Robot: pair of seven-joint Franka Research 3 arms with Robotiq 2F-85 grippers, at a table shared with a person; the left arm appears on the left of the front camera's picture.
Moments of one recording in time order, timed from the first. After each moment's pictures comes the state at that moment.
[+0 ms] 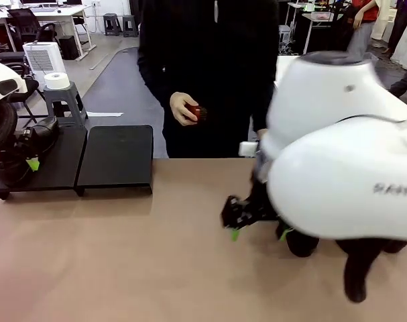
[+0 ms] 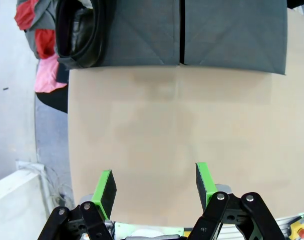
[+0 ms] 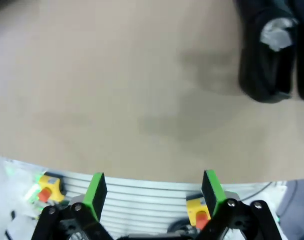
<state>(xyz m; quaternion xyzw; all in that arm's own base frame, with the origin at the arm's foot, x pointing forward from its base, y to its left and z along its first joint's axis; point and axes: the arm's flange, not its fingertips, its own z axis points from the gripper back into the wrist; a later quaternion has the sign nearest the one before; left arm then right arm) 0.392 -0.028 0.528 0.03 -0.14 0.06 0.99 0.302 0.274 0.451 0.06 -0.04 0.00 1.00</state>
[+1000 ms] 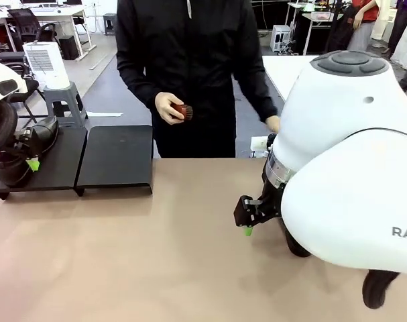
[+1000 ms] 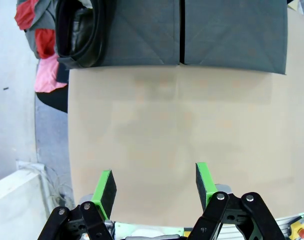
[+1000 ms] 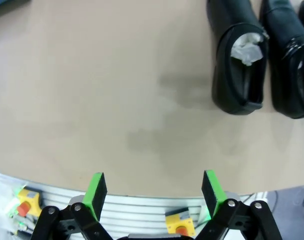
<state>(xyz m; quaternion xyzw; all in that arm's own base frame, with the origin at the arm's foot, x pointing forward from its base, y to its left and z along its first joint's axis) 0.392 -0.028 0.527 0.03 -0.14 0.06 0.99 0.291 0.271 0.451 0.00 -0.10 0.02 1.00</state>
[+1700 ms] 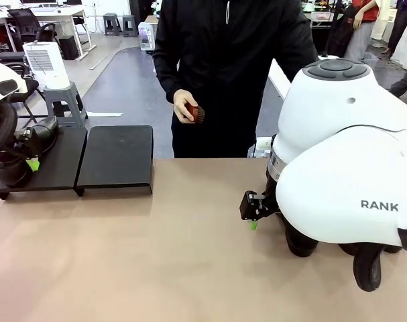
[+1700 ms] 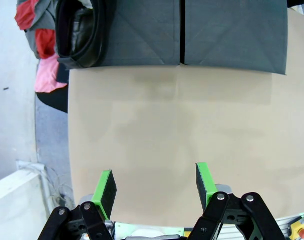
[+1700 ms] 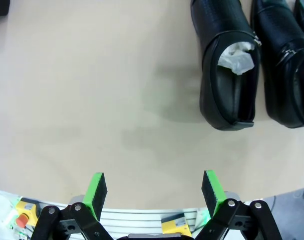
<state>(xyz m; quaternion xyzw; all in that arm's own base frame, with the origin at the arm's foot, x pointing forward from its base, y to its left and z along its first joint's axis) 0.392 -0.028 0.527 0.03 -0.14 0.06 0.99 0.321 0.258 0.433 -0.01 -0.08 0.00 1.00</state>
